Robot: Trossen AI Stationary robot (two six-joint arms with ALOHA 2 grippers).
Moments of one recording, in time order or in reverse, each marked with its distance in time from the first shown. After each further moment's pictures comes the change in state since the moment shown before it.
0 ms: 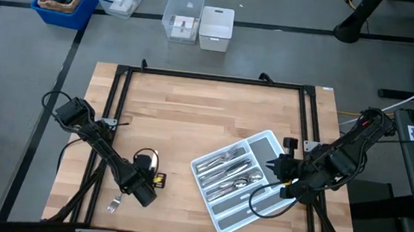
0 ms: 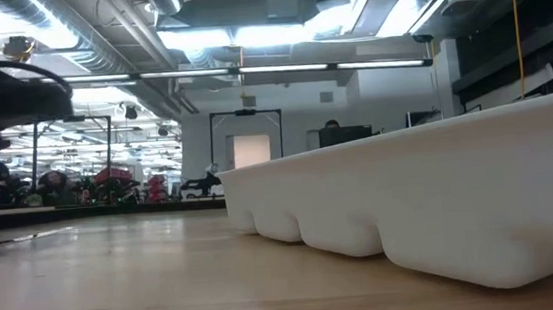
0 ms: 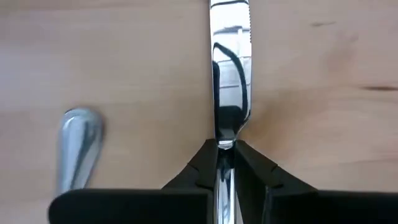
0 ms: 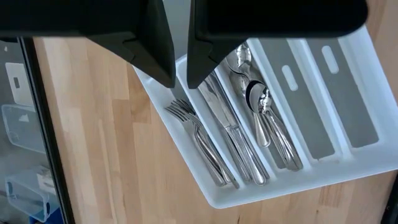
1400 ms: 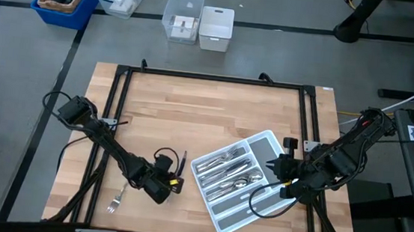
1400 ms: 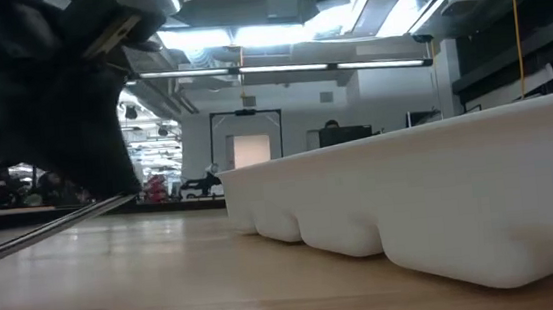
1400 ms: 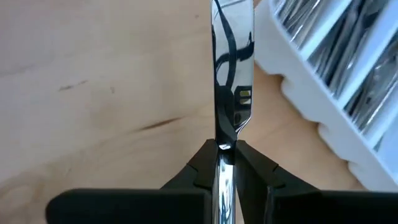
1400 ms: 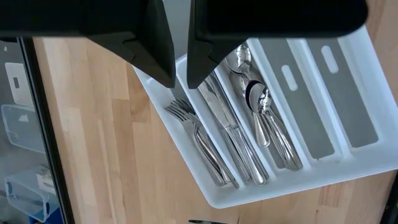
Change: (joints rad) left arm 0.097 -0.002 0.004 0.416 -0.228 0.447; right arm 0.000 0.000 0.000 0.001 -0.001 0.000
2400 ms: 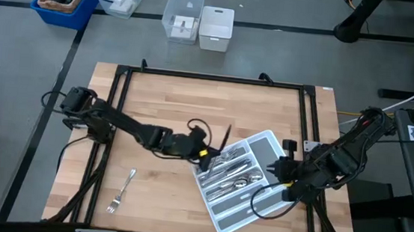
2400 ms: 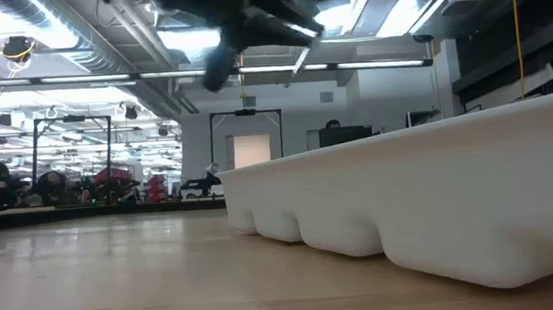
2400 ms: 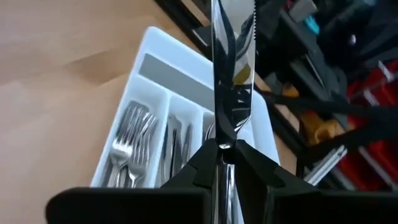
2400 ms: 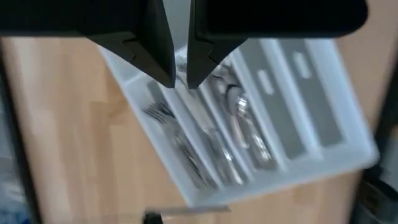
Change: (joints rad) left arm 0.361 -0.072 0.073 0.595 0.148 0.868; right arm 0.000 -0.009 0.000 0.022 -0.071 0.008
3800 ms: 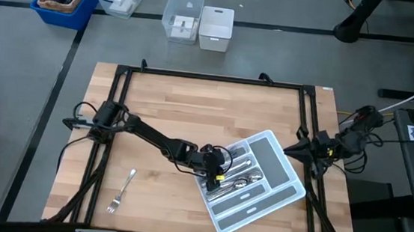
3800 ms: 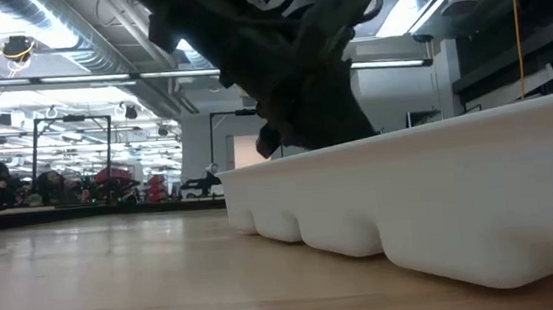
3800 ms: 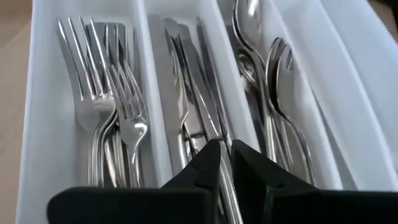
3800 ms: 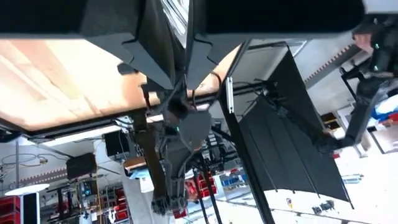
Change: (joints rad) left arm 0.022 0.379 0.268 -0.216 0.187 0.385; right arm 0.000 -1.093 -0.941 1.035 0.047 -0.245
